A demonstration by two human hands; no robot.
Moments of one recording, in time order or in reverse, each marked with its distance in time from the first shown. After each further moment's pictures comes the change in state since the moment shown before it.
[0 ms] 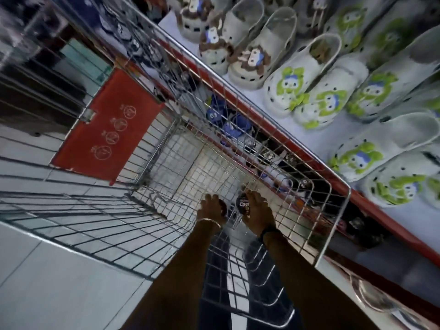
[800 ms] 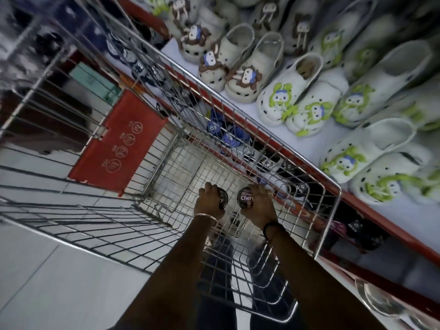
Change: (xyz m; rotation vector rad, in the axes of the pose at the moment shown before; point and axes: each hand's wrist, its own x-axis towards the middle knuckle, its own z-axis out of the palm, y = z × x) left_hand -0.013 0.010 -0.052 0.086 0.252 0.172; right_hand -0.002 -0.021 -0.035 0.245 0.197 -0.043
